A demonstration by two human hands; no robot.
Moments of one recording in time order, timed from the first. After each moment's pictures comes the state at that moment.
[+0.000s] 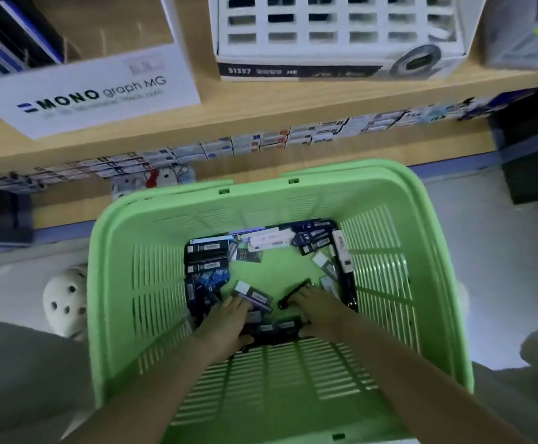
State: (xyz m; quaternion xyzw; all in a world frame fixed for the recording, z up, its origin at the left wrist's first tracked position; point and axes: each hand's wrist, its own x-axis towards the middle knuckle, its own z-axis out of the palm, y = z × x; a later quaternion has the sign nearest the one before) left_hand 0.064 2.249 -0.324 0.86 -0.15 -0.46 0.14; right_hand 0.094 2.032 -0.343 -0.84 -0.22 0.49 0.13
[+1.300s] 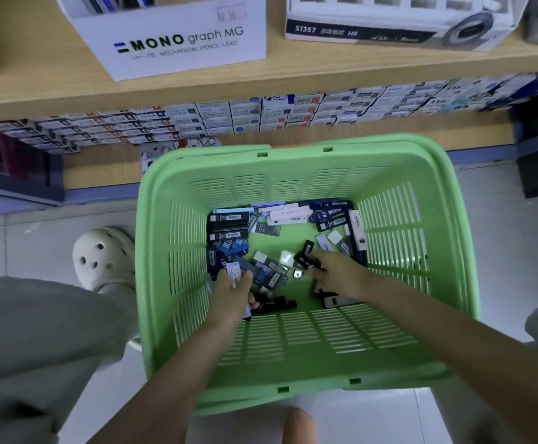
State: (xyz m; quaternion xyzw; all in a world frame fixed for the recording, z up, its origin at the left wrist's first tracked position) left_hand 0.051 2.242 -0.251 0.62 0.44 -0.29 0.58; right_hand 0.115 2.049 -0.284 -0.82 -0.08 0.49 0.27
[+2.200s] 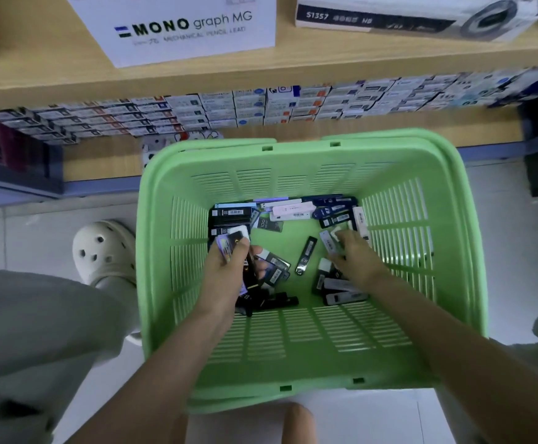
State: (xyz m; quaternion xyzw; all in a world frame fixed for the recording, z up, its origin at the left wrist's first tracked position) left_hand 0.074 2.245 -0.223 0.58 0.42 -0.17 0.68; right_hand 0.115 2.024 -0.315 -0.90 0.03 0.38 0.22
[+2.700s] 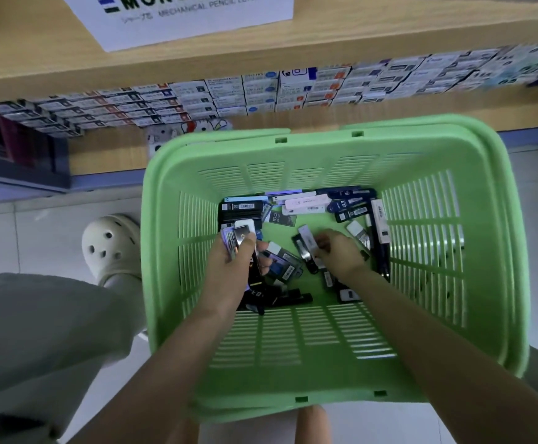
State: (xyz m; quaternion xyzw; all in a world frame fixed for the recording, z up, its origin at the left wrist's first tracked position) left_hand 0.082 2.254 -0.221 0.62 0.41 -0.18 0.64; right_hand 0.115 2.072 -0.352 -0.86 0.09 0.40 0.30
